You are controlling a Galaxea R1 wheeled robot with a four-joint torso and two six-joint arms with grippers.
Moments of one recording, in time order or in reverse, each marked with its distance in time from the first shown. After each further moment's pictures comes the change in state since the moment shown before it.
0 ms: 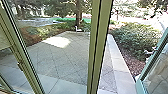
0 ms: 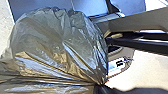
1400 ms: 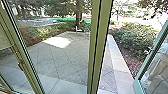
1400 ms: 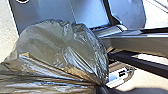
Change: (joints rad) left arm -0.039 -0.010 0.000 0.003 -0.002 0.001; right arm -0.434 0.352 0.077 0.008 0.457 -0.056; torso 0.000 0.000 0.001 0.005
